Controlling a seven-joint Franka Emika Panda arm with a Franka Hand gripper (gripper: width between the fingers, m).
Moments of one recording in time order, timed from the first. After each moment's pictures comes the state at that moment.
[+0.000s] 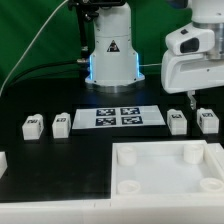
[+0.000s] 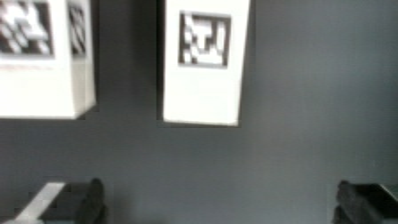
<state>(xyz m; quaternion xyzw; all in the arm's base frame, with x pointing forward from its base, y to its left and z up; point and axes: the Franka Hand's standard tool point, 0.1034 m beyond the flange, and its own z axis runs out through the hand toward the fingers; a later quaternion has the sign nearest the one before) 0.419 0.187 0.058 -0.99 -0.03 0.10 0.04</state>
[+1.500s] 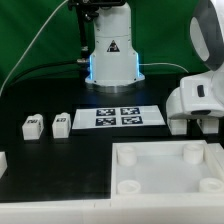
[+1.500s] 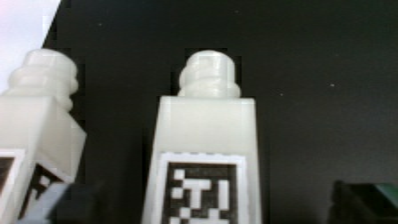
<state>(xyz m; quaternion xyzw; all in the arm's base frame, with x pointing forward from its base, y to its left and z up) 0.373 0.192 0.010 -0.91 0.00 0.41 -0.01</state>
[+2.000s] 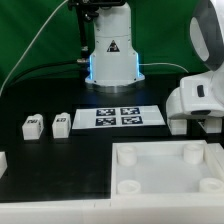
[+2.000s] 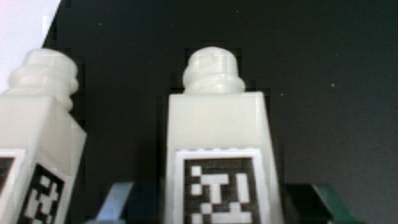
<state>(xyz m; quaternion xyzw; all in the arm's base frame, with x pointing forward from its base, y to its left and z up) 0.373 0.192 0.010 -0.91 0.00 0.41 -0.01</state>
